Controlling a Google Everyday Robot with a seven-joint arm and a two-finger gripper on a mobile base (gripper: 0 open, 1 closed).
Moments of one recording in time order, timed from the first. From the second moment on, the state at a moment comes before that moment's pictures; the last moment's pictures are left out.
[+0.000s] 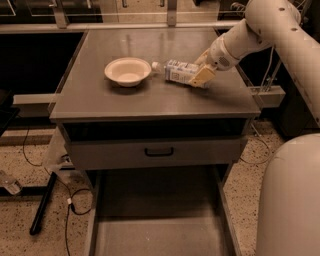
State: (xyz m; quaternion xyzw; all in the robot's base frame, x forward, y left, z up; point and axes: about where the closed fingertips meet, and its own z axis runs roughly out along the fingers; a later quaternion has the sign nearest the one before) arm 0.745 -0.140 0.856 -0.58 0.74 0.09 0.33
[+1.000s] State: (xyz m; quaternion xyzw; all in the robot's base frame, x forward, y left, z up) arm 0.657 -0.182 0.867 -0.57 0.70 0.13 0.41
